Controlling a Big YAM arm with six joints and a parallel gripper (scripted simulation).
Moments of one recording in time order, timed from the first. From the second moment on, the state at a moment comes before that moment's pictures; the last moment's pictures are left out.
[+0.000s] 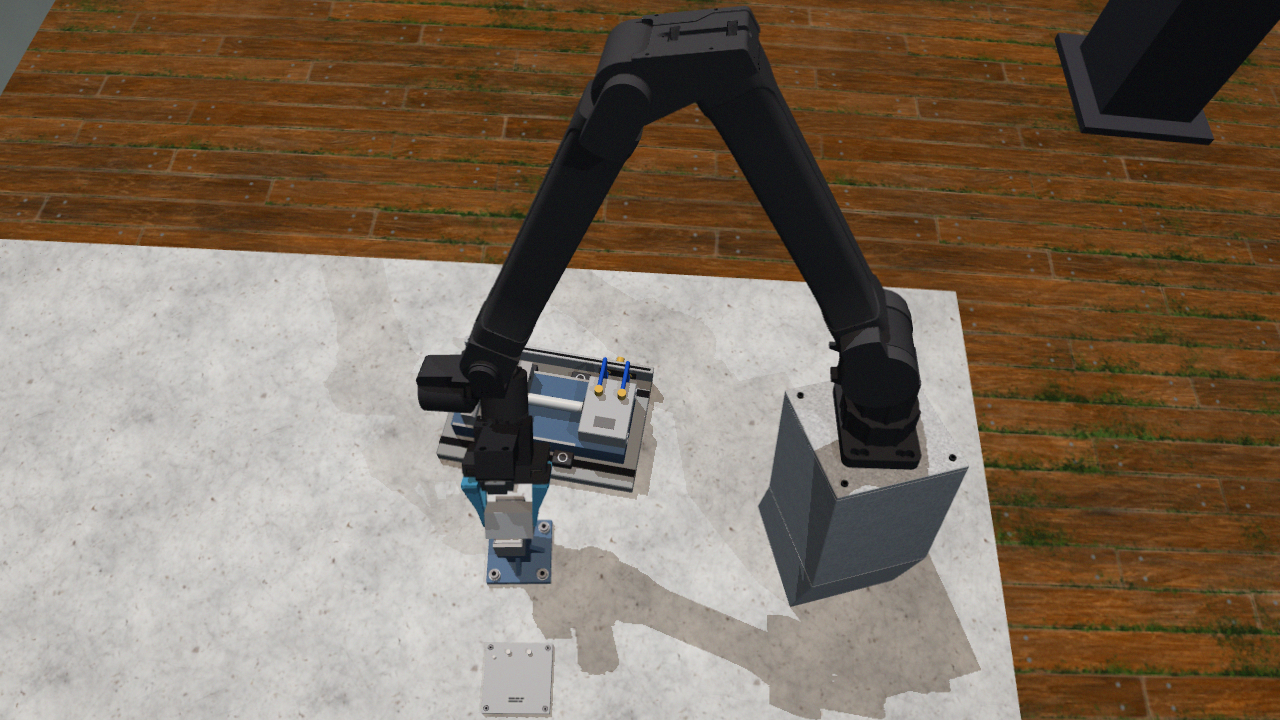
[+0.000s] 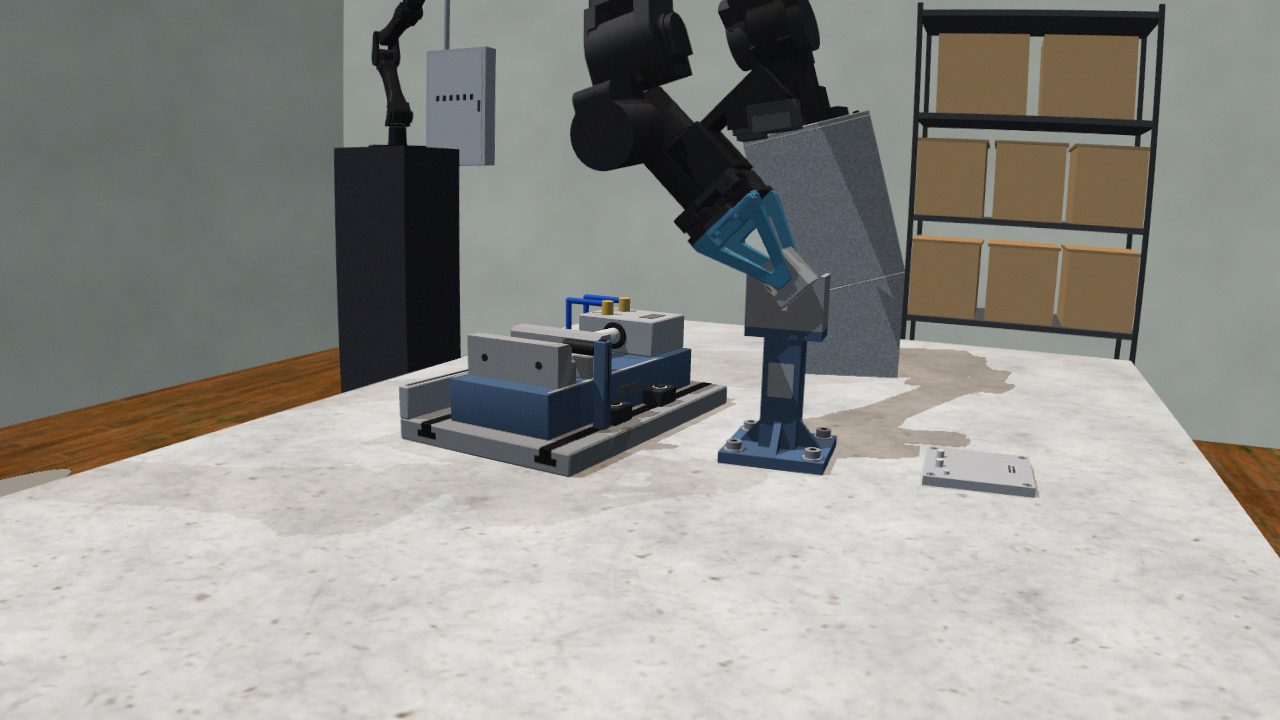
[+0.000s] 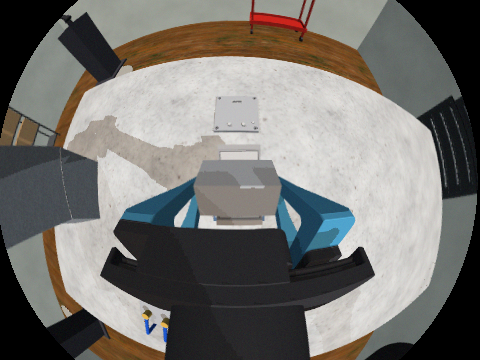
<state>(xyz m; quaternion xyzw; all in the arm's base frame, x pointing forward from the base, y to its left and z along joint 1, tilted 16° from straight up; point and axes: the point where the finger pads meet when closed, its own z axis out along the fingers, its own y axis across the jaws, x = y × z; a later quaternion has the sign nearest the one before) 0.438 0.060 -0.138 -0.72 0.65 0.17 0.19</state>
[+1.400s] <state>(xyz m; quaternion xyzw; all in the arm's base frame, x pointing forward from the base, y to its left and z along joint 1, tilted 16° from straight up) 0.438 0.061 -0.138 -0.72 0.65 0.17 0.19</state>
